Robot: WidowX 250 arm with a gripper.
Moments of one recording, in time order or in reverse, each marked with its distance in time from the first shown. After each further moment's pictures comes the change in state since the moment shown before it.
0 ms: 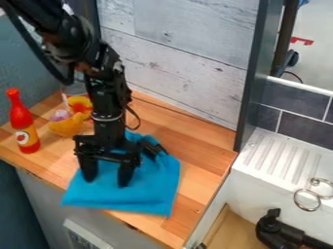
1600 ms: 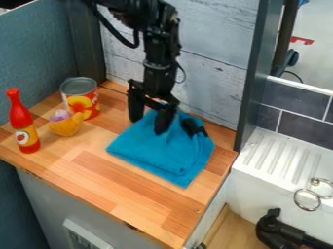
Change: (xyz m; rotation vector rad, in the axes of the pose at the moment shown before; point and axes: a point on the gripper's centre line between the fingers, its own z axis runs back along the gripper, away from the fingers) arm 0.092 -0.032 0.050 0.099 -0.005 -0.409
